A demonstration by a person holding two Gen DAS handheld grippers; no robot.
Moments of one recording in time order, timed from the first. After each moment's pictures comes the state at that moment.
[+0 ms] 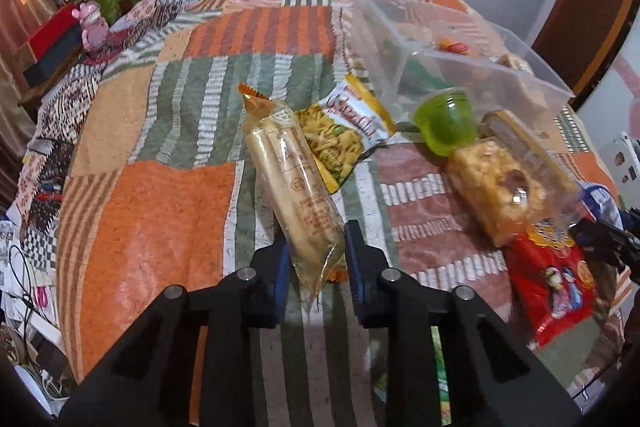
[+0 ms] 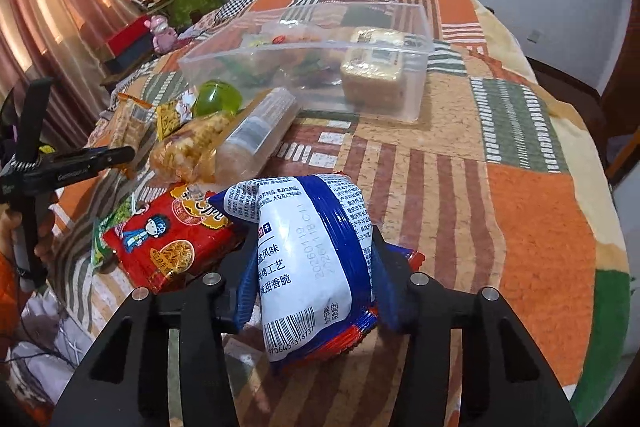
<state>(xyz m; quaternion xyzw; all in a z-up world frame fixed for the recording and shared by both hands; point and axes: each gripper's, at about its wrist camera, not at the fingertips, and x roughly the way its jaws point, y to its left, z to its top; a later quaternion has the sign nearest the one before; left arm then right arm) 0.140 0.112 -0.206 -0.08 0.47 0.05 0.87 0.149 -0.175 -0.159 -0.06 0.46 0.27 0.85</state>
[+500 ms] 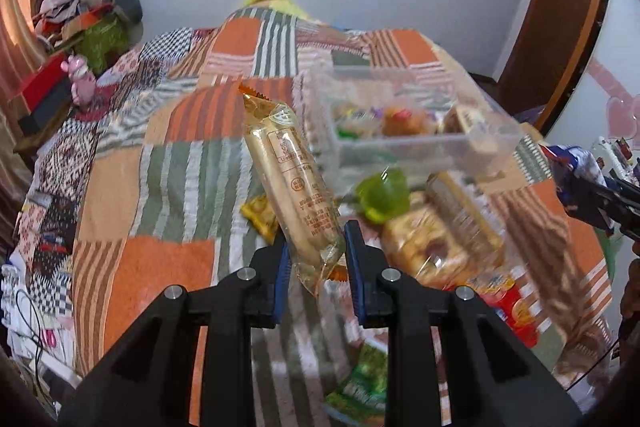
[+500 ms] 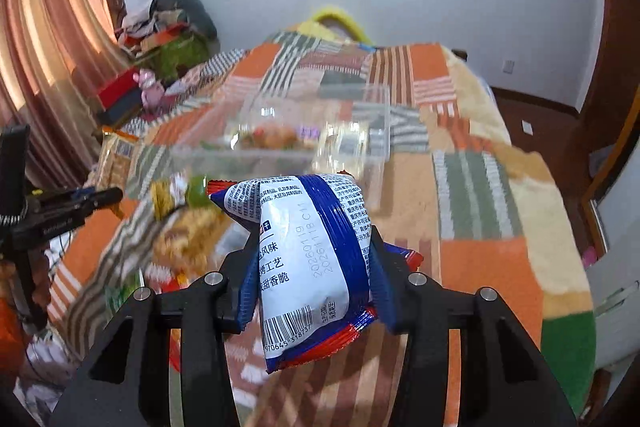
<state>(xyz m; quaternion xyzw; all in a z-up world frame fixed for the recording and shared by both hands) 0.153 0.088 -0.144 -0.06 0.41 0.02 0.91 0.173 -0.184 -0.102 -0.03 0.38 0.25 0.89</state>
